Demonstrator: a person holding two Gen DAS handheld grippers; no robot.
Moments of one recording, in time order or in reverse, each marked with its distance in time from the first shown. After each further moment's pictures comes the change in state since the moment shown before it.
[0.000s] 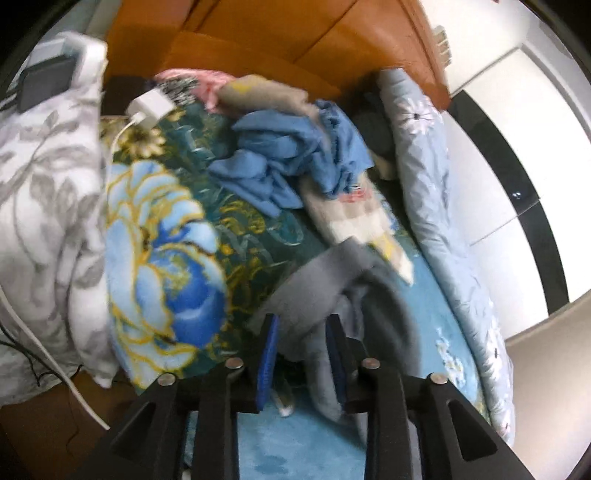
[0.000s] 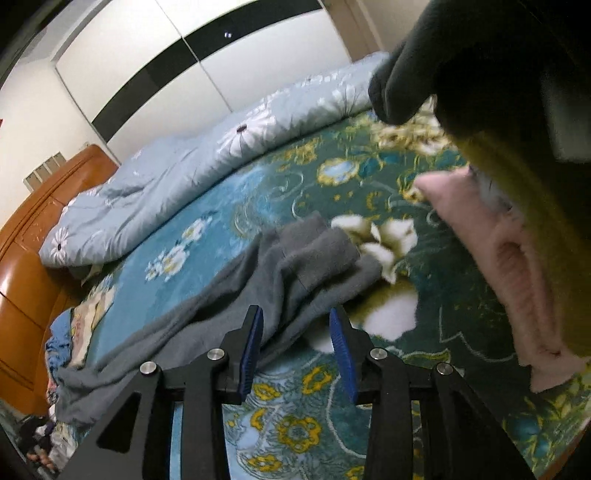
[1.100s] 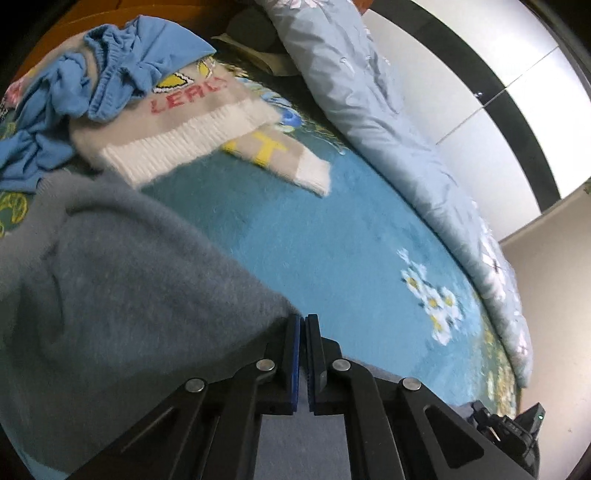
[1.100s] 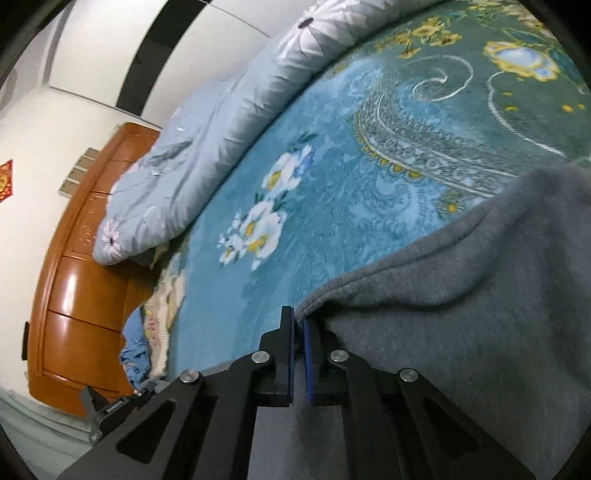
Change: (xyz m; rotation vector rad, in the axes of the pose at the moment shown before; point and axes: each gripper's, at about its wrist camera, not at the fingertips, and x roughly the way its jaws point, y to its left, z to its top) left arm 0.170 -0.165 -0.039 0.262 0.262 -0.036; right arm 0.199 0.096 0.033 0.181 0.376 0.360
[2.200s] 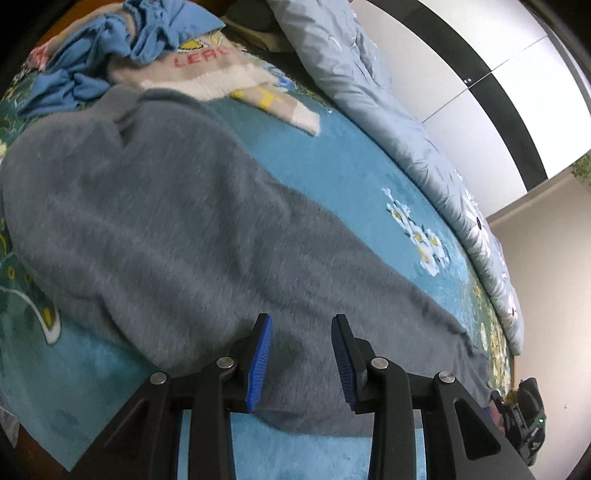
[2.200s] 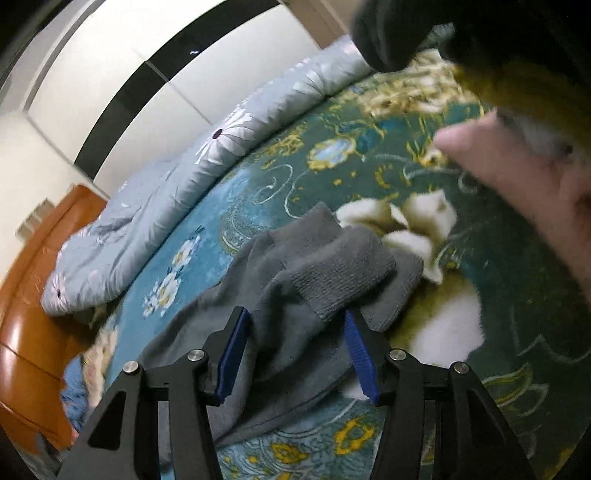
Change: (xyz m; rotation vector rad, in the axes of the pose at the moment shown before) left arm -0.044 0.013 -0.092 0.020 0.069 -0.066; right arm -0.146 -0.081 -0.057 0.035 -0.382 -0.257
